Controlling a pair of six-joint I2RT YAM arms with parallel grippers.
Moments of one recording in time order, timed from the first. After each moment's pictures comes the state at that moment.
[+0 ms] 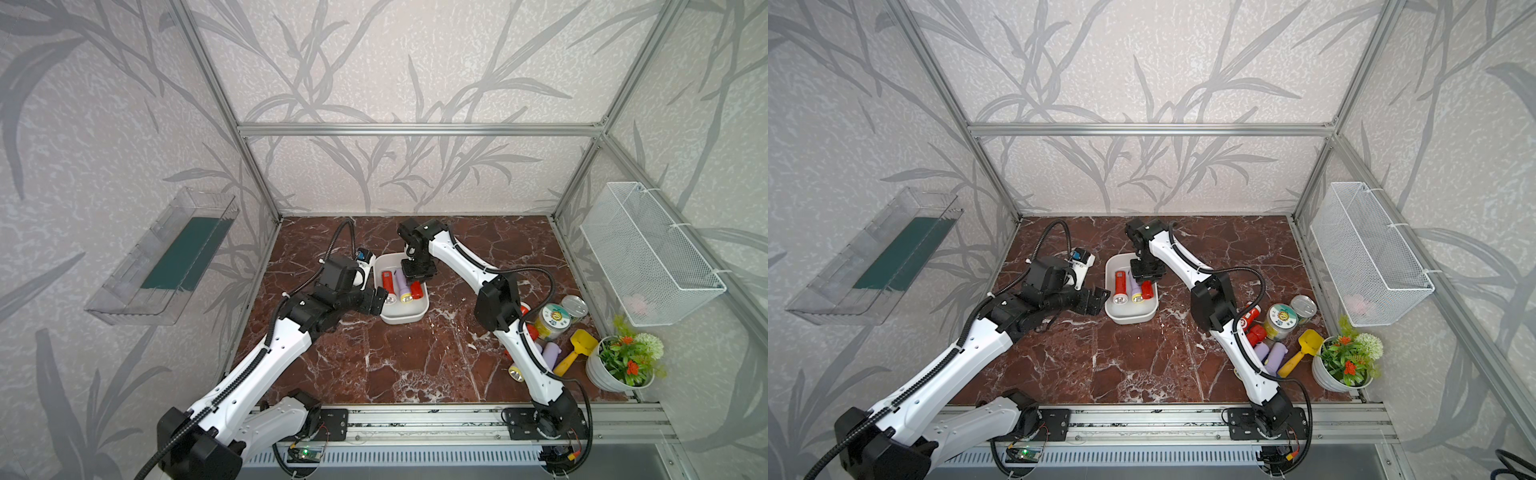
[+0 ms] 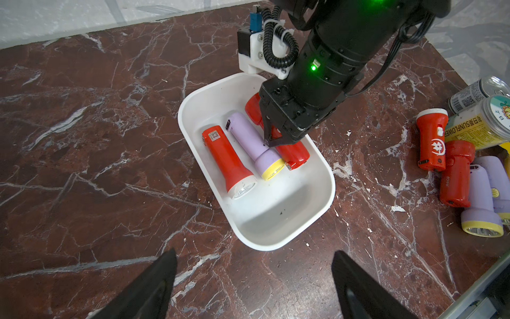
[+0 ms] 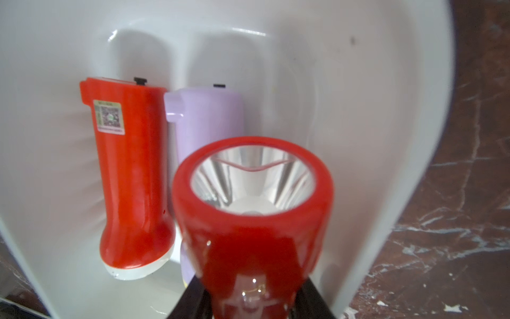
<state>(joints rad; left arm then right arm) -0.48 1.06 0.95 -0.62 0.05 -0.13 0.65 2.57 2.52 -1.40 -0.16 0.41</state>
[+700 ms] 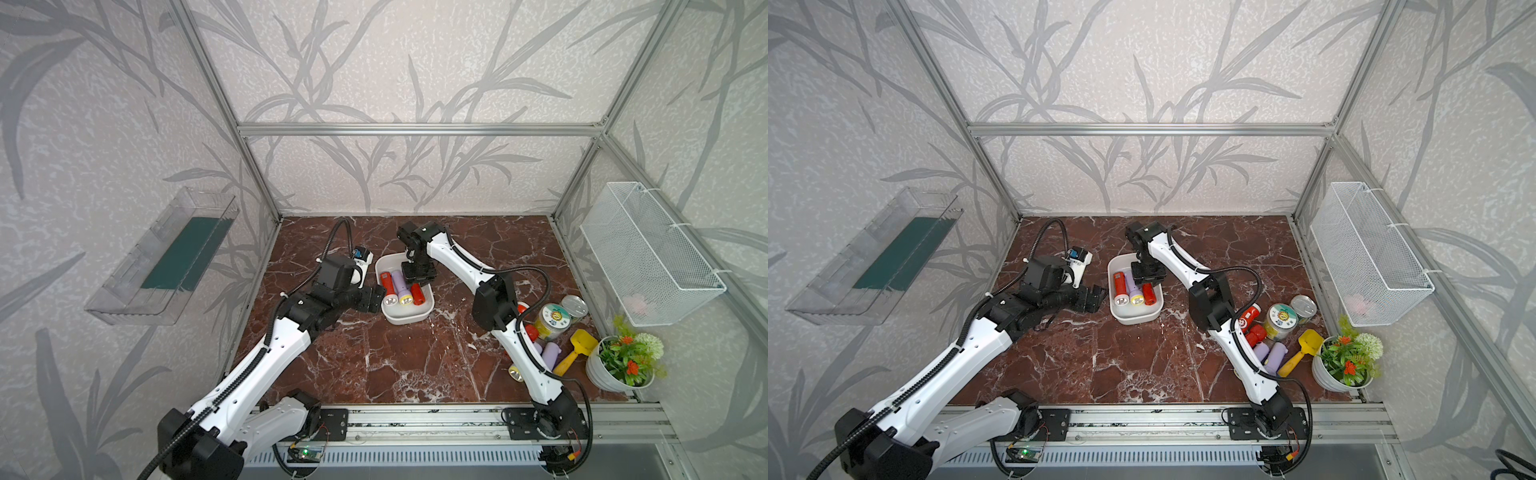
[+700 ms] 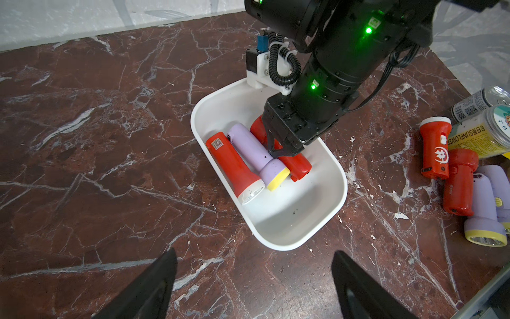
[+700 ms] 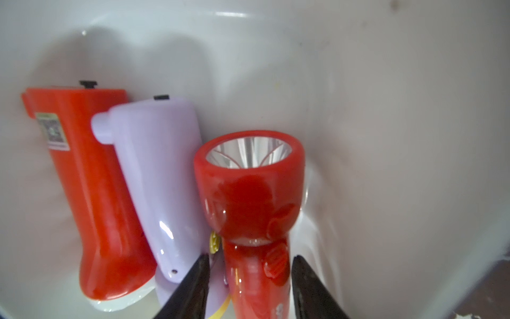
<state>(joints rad) -0.45 1.06 0.95 -0.60 0.07 -0.13 0.65 2.60 2.54 -1.42 -0.16 0.43</state>
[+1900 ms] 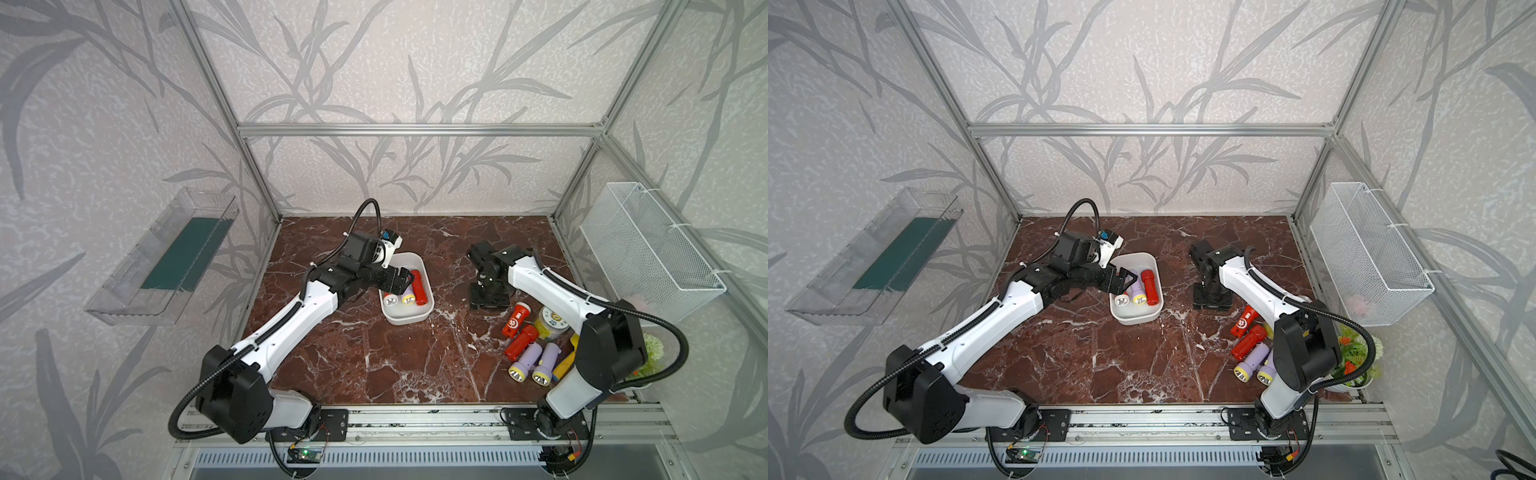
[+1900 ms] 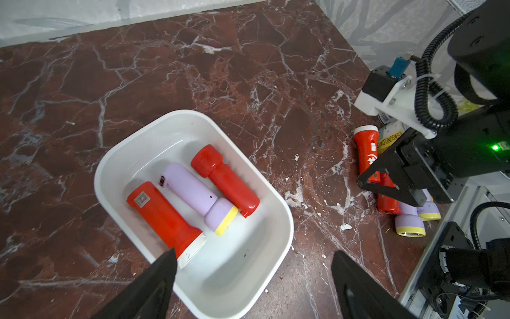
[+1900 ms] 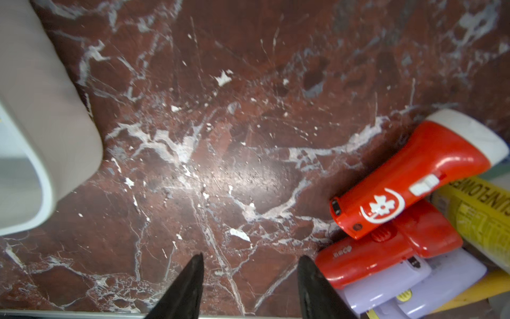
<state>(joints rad) -0.52 1.40 1.19 -0.51 0.30 -0.11 0.45 1.60 1.26 -1.14 -0.01 0.53</state>
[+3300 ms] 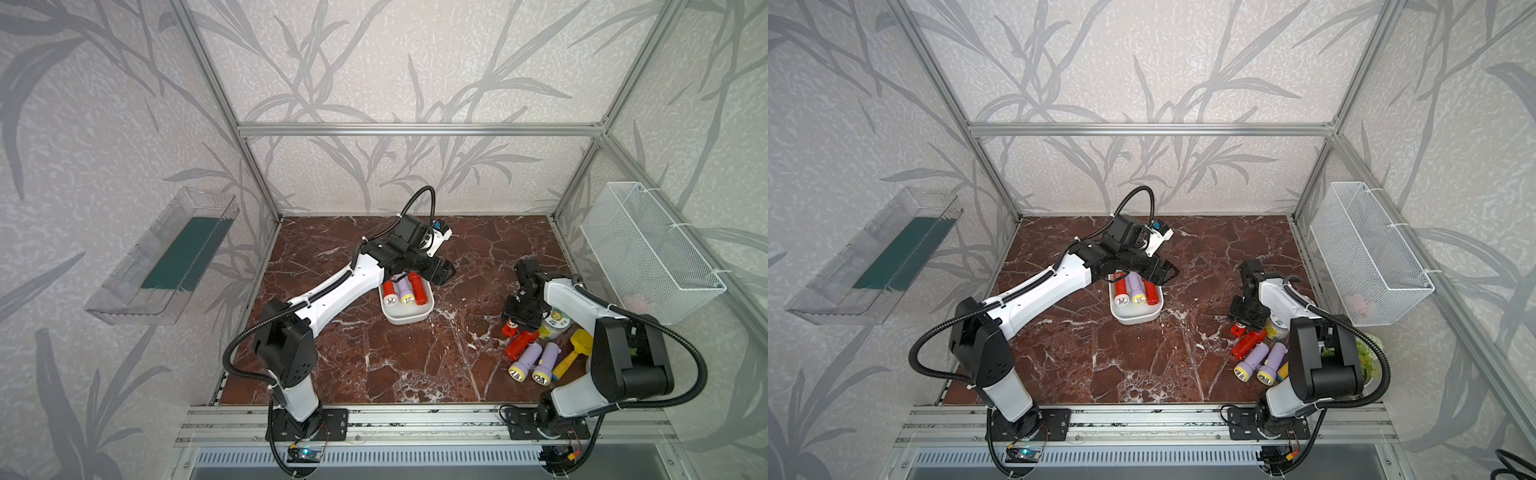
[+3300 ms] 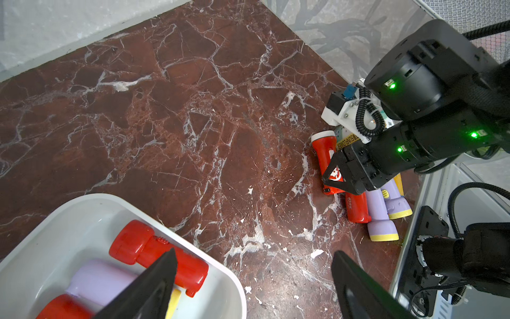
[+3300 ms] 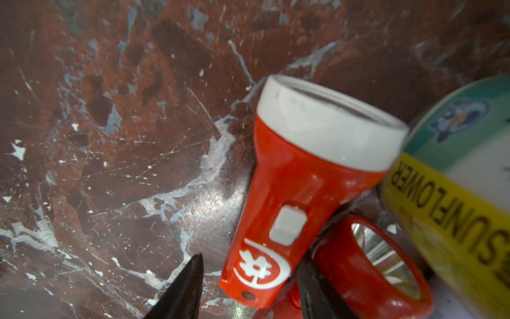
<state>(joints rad) -0.68 1.74 1.57 -0.57 0.32 -0.06 0.07 1.54 0.92 -0.85 -0.10 0.51</state>
